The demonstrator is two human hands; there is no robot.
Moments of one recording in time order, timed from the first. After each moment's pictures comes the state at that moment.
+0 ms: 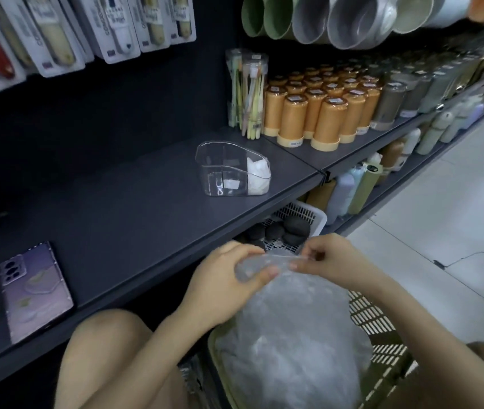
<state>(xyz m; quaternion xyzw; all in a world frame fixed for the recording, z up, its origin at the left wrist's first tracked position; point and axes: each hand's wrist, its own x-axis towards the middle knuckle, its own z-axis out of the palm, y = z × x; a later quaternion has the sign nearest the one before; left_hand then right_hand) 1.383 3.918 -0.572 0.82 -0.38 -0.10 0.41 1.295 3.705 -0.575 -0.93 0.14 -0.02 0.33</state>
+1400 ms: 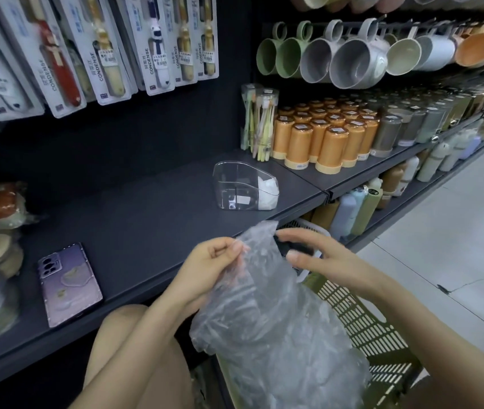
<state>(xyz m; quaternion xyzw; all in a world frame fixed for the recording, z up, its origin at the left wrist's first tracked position) 1.396 3.947 -0.545 0.64 -0.21 -0.28 0.69 1.282 3.751 -0.511 -0.85 0.07 0.01 0.53</state>
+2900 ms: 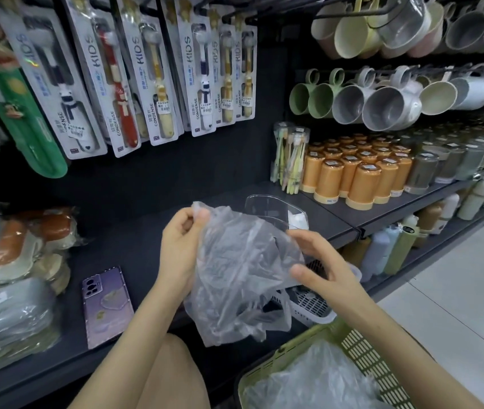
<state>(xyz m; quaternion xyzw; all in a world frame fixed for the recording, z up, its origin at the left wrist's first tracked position) 1.447 3.976 -0.484 0.65 -0.12 0.00 0.75 1.324 3.783 -0.510 -0.82 -0.05 -0.18 0.54</state>
